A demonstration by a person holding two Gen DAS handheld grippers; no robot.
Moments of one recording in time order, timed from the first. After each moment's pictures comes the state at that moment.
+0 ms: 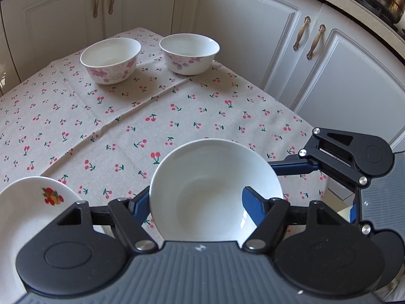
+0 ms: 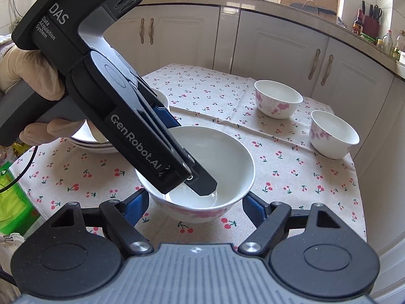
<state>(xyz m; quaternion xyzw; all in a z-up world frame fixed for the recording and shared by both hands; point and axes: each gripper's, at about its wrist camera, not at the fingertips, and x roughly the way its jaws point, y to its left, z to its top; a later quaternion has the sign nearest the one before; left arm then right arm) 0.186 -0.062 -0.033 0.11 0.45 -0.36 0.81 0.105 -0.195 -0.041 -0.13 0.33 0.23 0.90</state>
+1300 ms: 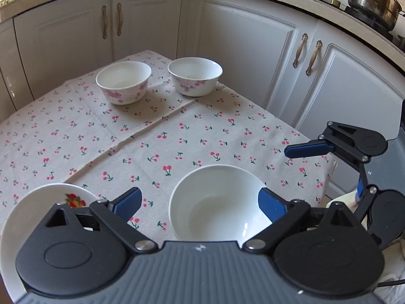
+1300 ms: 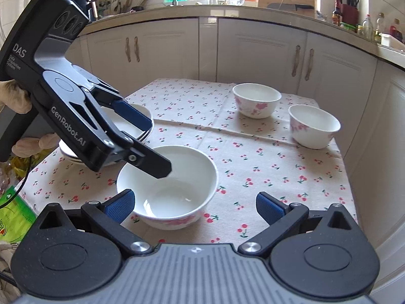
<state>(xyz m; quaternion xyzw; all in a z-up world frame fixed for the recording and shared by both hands) 0.172 -0.046 -0.010 0.10 0.40 -0.34 0.84 0.098 -0.234 -0.029 -0.07 0.31 0.21 0.92</state>
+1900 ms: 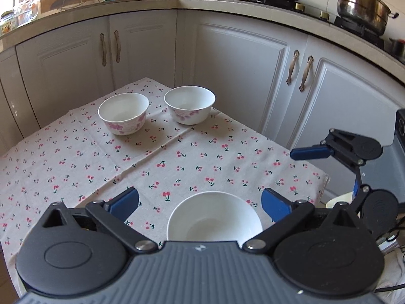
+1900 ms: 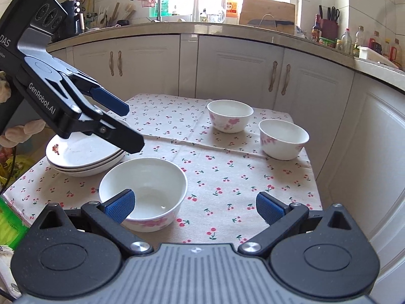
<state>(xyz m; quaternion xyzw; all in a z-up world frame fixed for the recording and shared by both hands) 0.162 -0.052 0.021 0.11 0.36 -0.35 0.86 0.085 -0.253 -0.015 -0.08 0.28 0.17 0.94</state>
